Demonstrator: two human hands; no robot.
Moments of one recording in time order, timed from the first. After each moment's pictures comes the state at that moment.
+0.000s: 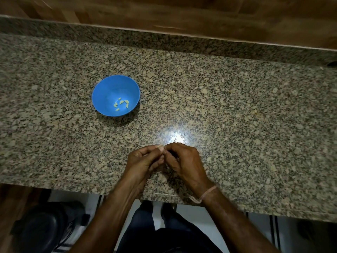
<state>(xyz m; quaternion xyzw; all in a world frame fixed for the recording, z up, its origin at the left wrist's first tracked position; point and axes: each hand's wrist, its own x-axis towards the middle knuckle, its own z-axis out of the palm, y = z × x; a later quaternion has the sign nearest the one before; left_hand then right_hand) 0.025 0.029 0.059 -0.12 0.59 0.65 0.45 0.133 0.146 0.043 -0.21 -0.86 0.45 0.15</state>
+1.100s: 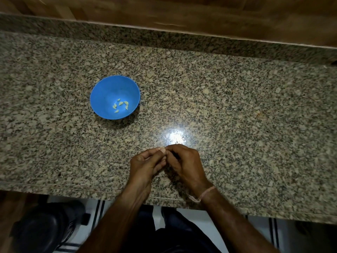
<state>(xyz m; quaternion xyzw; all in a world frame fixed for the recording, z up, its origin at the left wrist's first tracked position) 0.026 0.037 0.038 -0.15 0.60 0.66 0.43 0.121 0.148 0.024 -0.24 -0.83 0.48 0.15</state>
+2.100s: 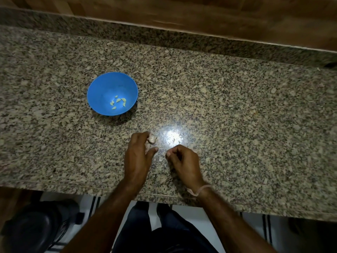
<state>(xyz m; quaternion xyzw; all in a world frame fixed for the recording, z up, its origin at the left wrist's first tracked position) 0.005 0.027 -0.002 0.29 0.88 0.37 0.13 0.135 0.141 -0.004 -0.39 -0.75 0.53 0.11</state>
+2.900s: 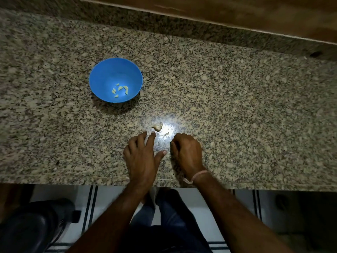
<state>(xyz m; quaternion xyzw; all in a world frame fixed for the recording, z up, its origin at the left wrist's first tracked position) 0.024 -0.014 -0.021 0.35 0.92 0.15 0.07 0.117 0.113 -0.002 -0.37 -0.89 0.24 0.10</state>
